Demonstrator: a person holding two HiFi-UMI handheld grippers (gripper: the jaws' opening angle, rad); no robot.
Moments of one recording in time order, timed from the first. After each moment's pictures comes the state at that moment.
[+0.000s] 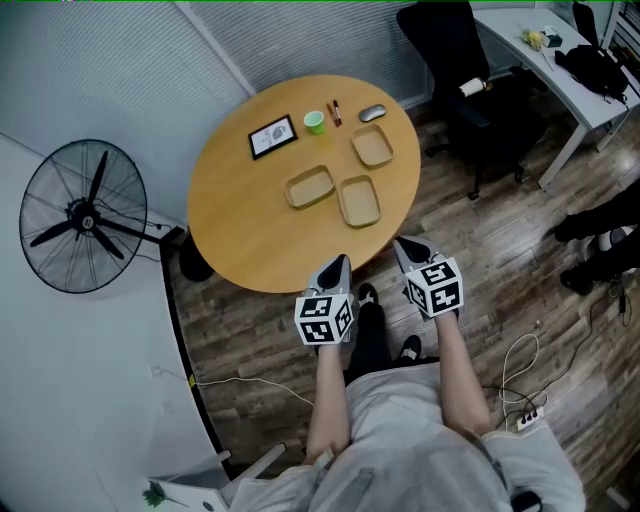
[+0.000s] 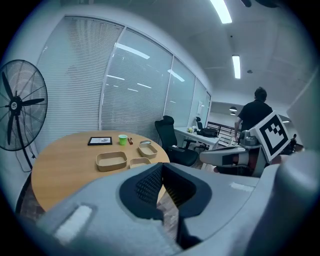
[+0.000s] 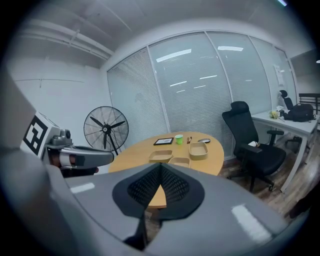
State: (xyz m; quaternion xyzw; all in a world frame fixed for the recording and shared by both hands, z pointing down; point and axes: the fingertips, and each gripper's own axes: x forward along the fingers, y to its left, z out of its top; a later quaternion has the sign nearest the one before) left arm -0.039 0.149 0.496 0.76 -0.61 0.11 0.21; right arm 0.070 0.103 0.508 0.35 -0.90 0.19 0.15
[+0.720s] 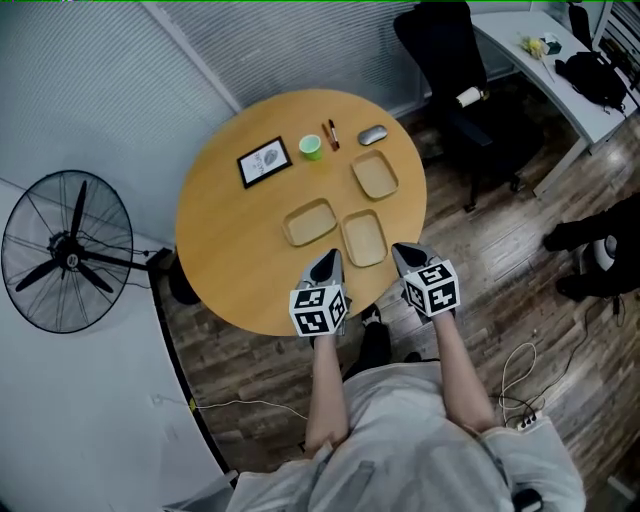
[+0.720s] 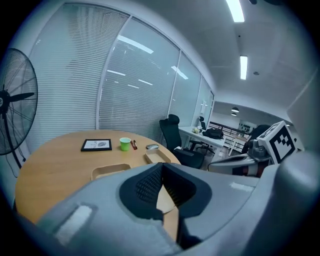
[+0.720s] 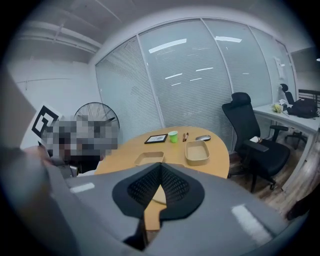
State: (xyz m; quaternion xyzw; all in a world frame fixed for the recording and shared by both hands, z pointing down) left arm -0.106 0.004 0.512 0.76 -0.60 0.11 0.23; right arm 0.023 -0.014 0.540 0.36 -0.89 0.22 0.18
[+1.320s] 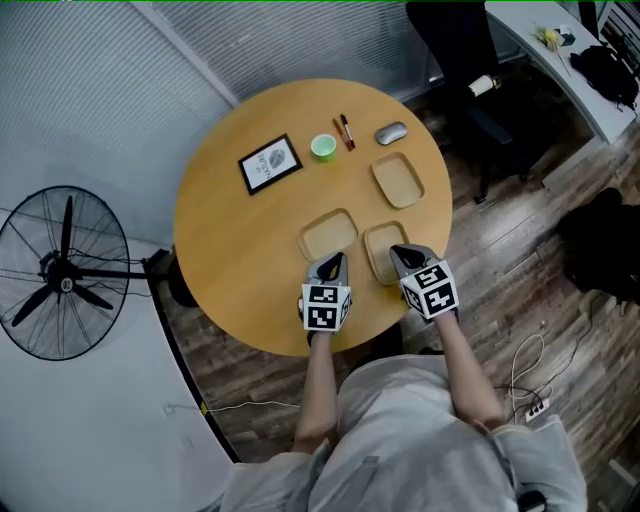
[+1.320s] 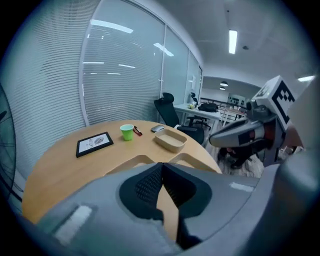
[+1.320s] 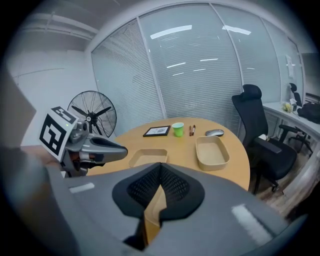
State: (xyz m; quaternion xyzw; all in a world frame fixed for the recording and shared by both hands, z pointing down) left arm -0.178 -0.063 0.594 0.78 -0.53 0.25 0.22; right arm -0.066 -0.073 0.582 0.35 -0.88 0.23 0.24
